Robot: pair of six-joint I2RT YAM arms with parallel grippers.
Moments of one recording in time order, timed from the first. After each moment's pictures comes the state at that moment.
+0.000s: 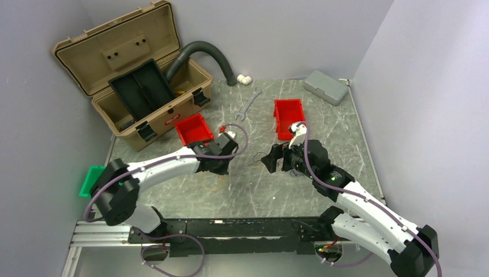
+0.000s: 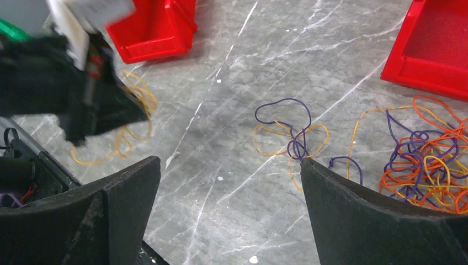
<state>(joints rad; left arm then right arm) -0.88 1.50 0.97 -0.58 -0.23 -0.56 0.66 0.80 0.58 -0.18 -0.03 0.37</state>
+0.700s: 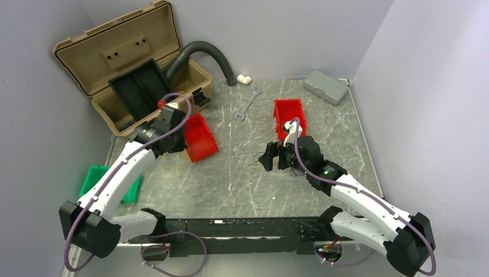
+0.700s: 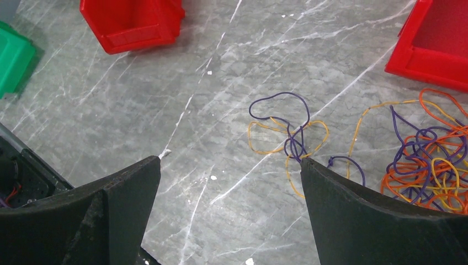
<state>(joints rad) -0.44 1.18 1.09 -0.86 -0.20 -0.48 0.66 0.92 0.61 -0.17 -0.03 0.37</state>
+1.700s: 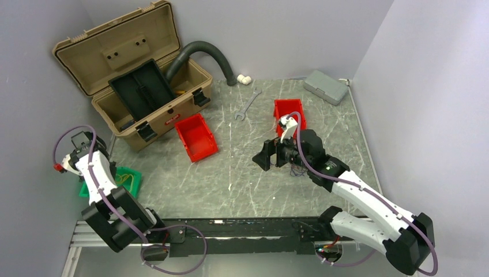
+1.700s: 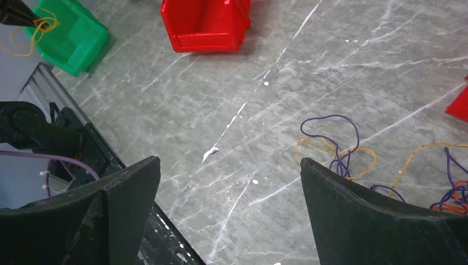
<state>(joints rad) 0.69 1.18 0.91 -0.93 -0.32 -0.81 0.66 0.94 0.71 -0.19 -0.22 0.34</state>
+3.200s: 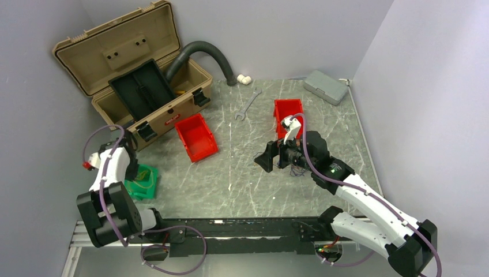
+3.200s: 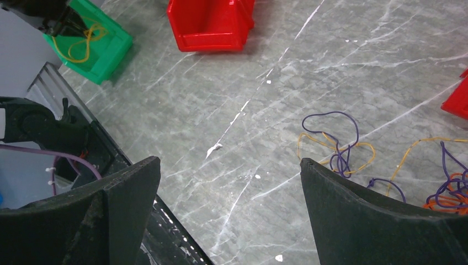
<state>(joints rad) 0.33 1.26 0.77 -0.88 -0.45 -1.22 0.66 0.88 0.71 -0.23 -0.22 0.34</state>
